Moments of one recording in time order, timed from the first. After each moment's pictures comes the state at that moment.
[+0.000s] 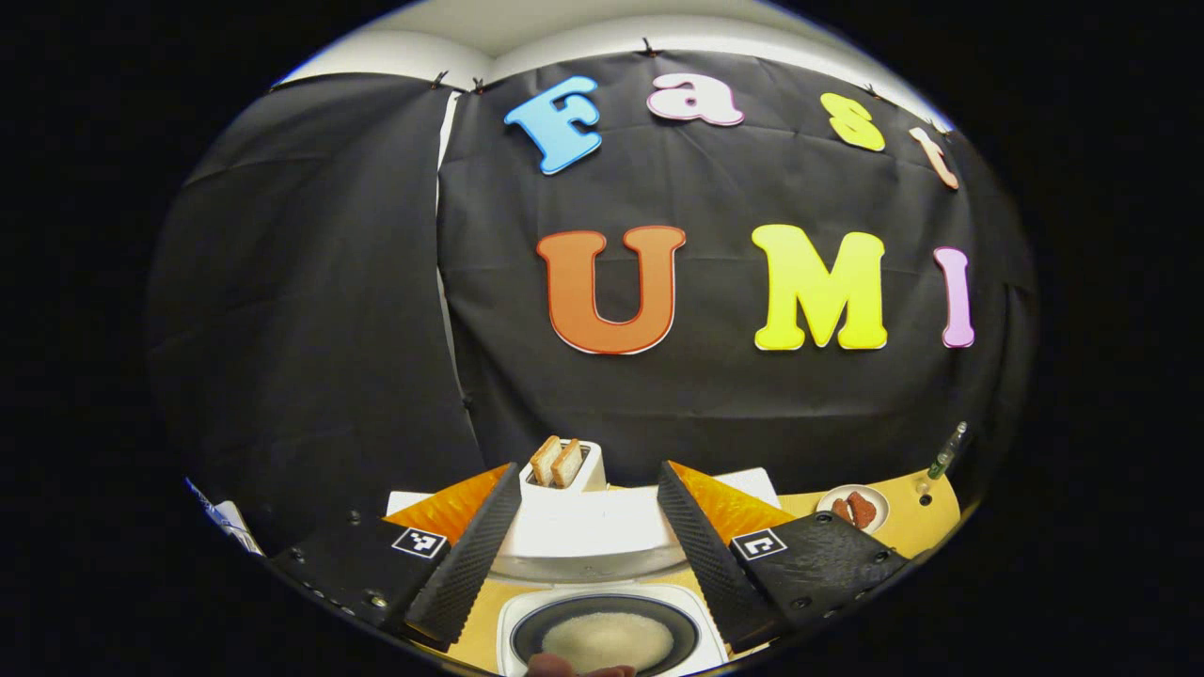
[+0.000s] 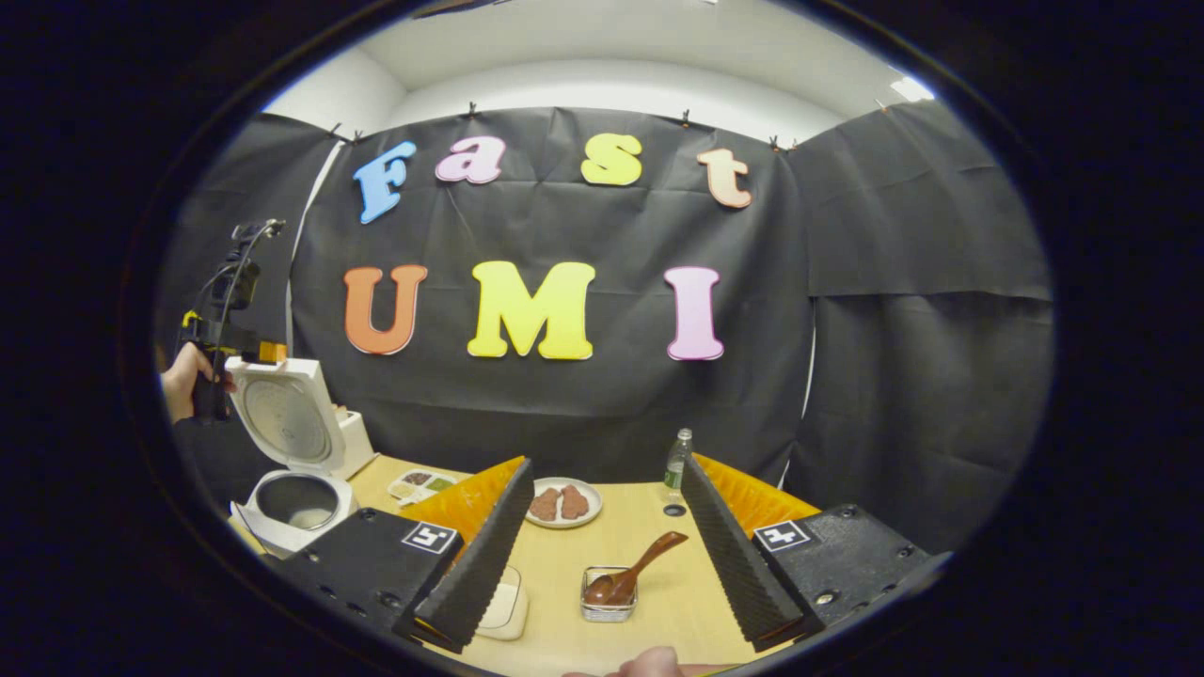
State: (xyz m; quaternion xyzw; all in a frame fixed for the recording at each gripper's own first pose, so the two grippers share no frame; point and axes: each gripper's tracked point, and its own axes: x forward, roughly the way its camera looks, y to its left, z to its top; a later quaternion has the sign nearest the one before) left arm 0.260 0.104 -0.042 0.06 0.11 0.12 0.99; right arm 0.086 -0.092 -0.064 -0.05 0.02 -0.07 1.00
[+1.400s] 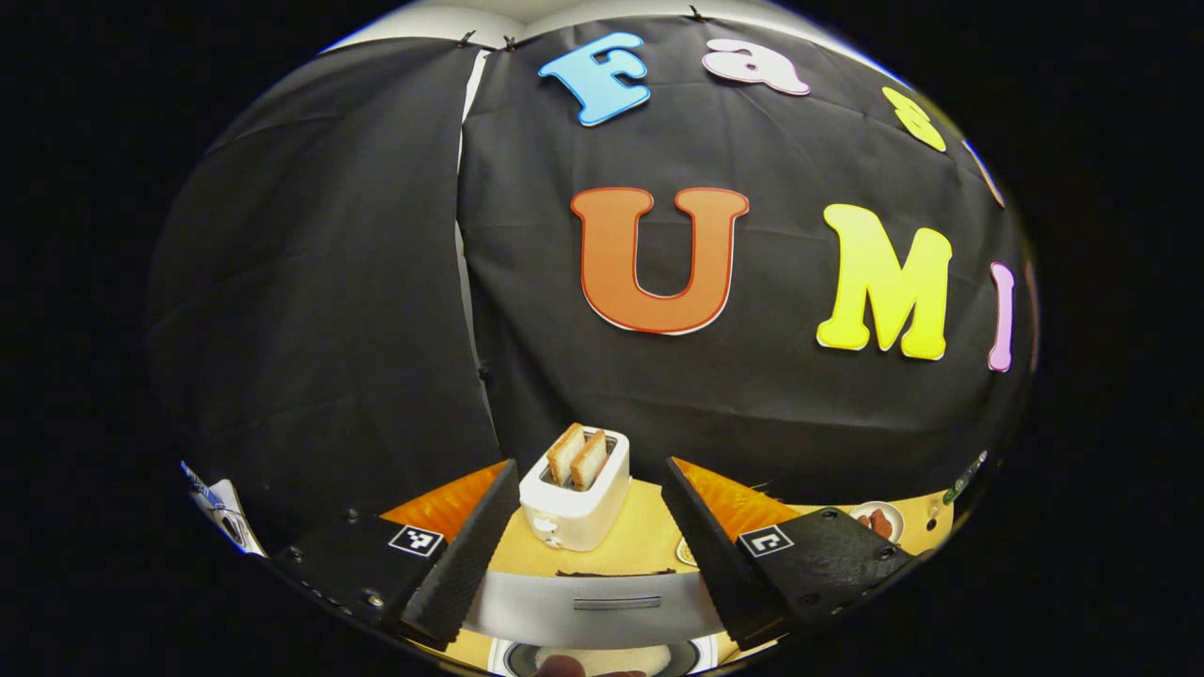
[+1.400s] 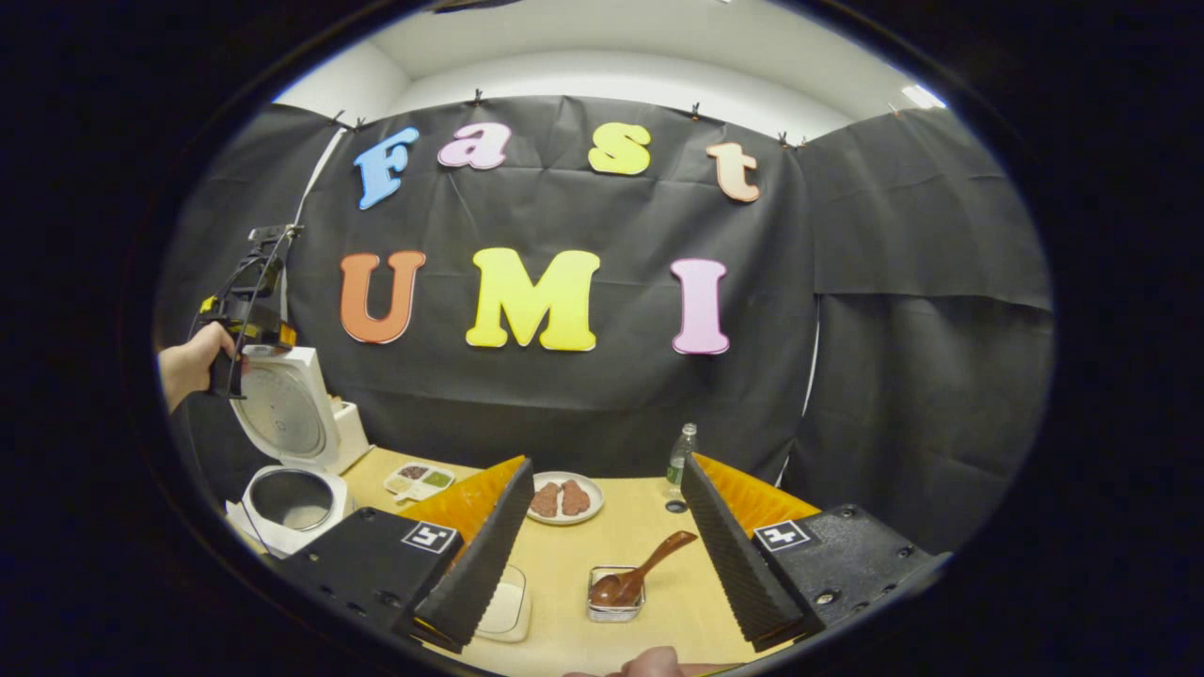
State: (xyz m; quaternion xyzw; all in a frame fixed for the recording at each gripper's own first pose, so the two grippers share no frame) left arm 0.333 0.157 -0.049 0.01 0.16 0.17 0.97; right arm 0.106 -0.079 -0.065 -0.05 0.04 -0.09 0.99
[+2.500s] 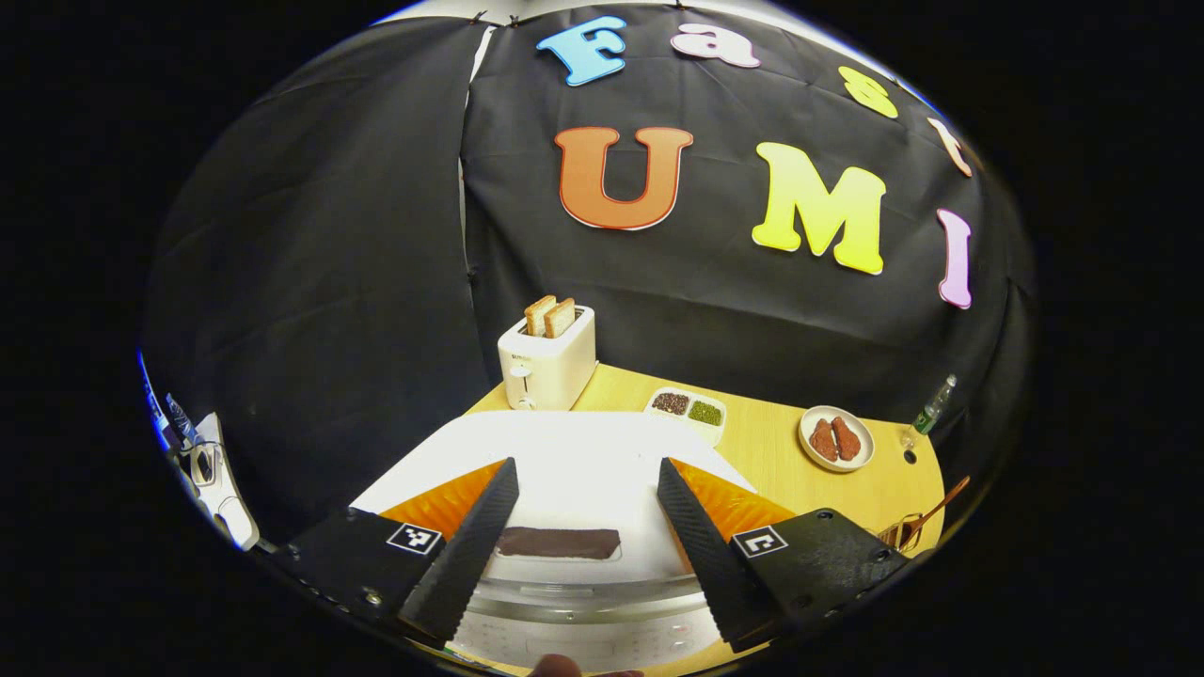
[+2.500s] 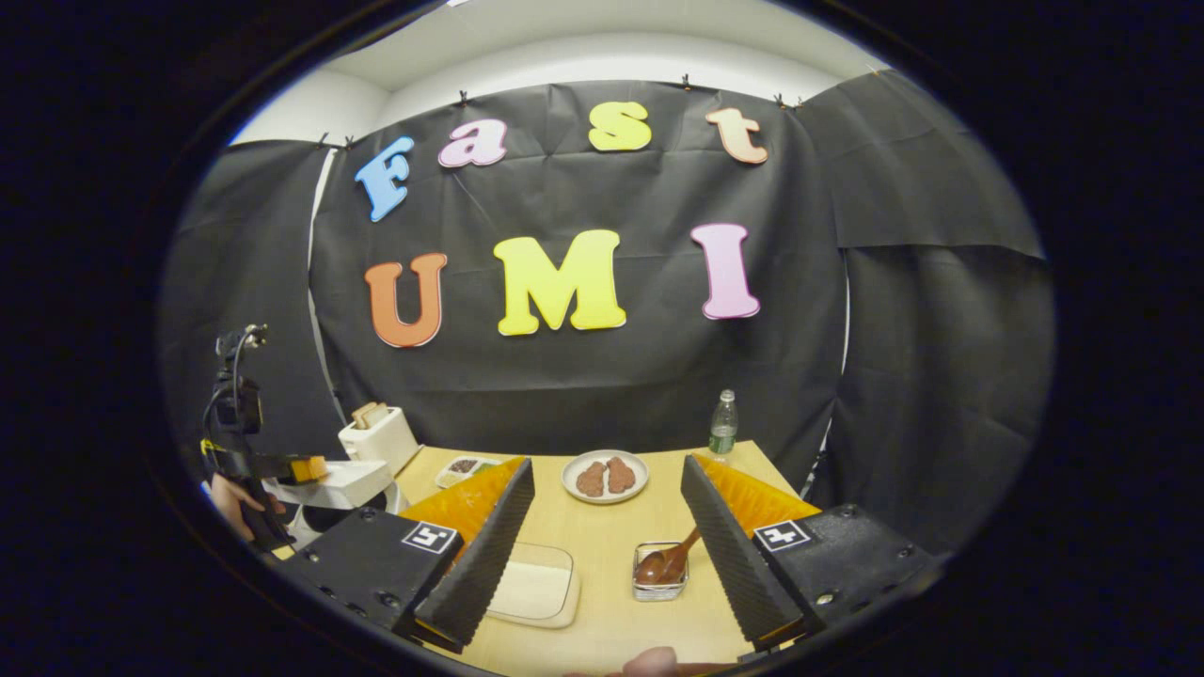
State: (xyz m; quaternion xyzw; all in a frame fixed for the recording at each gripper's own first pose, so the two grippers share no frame) left arm 0.171 0.075 -0.181 -0.01 0.23 0.14 0.96; right arm 0.091 -0.068 -0.075 0.01 0.08 -0.03 1.00
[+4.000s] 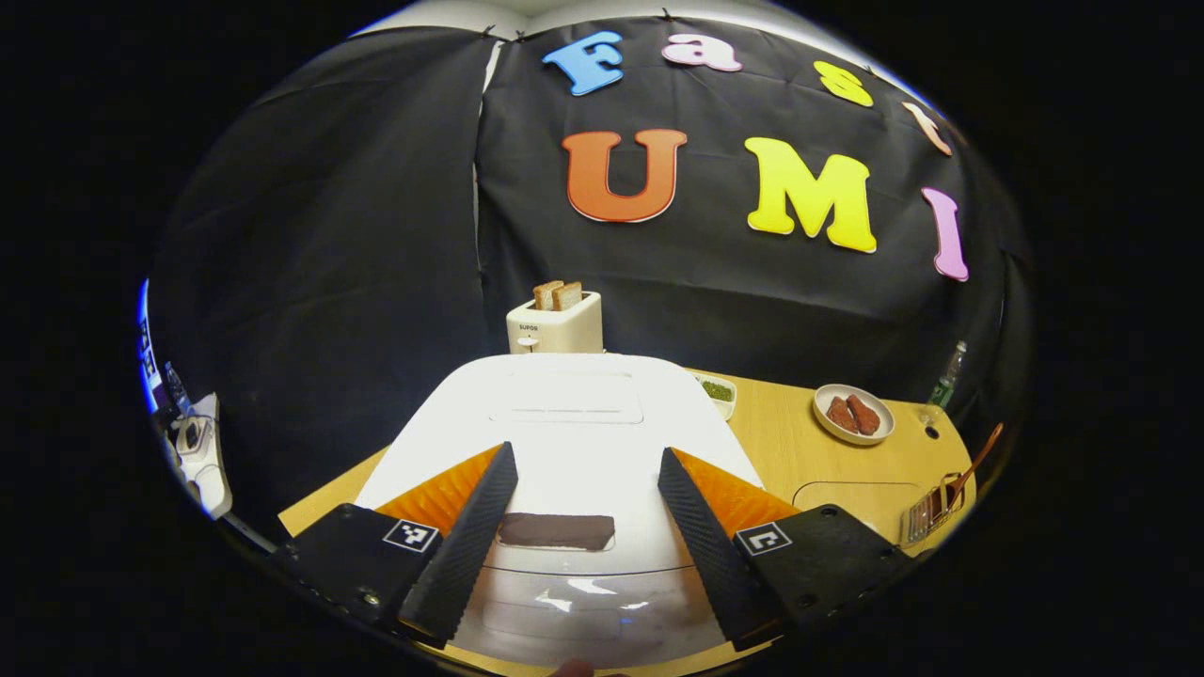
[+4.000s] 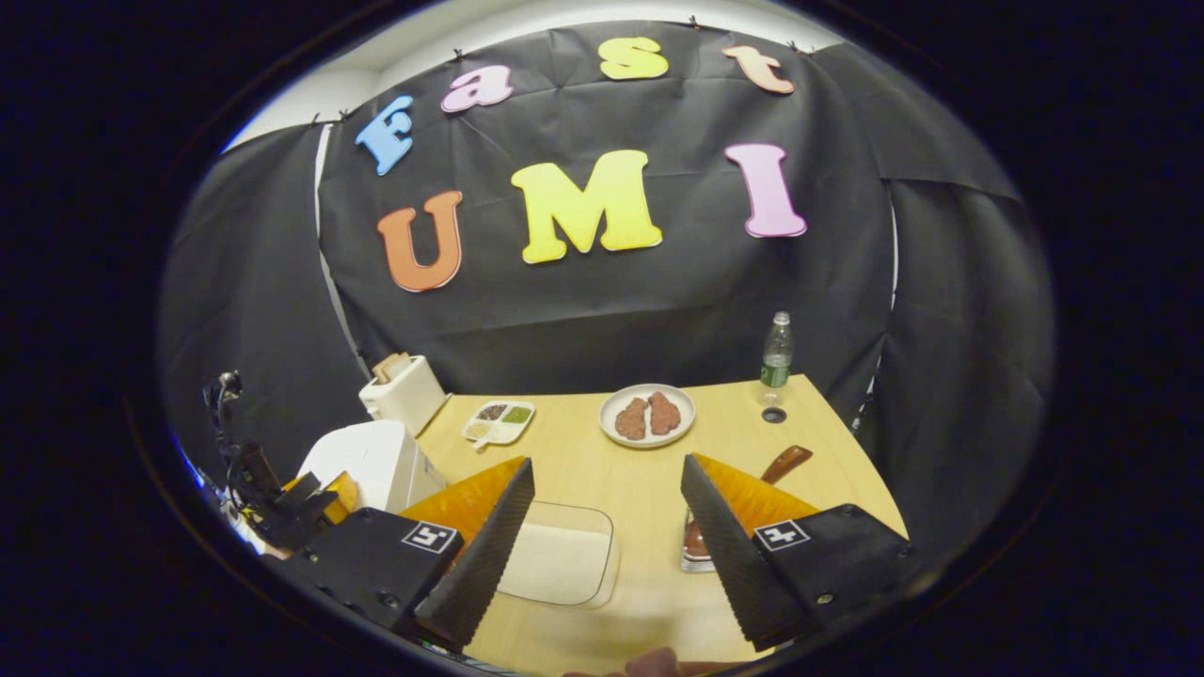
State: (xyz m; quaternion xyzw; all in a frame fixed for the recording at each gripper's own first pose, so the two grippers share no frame) left arm 0.144 0.072 -0.244 -0.02 0.18 0.16 0.97; right arm 0.138 -0.032 -0.151 0.04 0.19 0.03 0.98
